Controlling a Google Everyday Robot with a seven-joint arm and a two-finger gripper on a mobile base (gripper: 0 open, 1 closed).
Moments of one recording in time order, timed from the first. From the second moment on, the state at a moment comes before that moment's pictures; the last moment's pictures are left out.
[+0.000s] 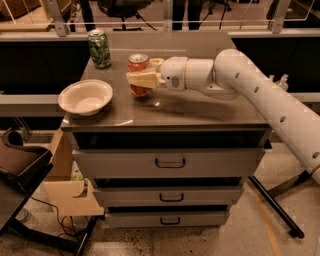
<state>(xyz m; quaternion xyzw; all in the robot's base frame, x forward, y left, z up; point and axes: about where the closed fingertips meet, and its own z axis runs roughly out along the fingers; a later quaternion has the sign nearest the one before) 0.684 0.056 0.907 -0.44 0.60 0.40 0.54</state>
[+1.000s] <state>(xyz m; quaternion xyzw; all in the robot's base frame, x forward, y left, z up) 0.690 0.076 0.893 -0.46 0.59 0.42 0.51</state>
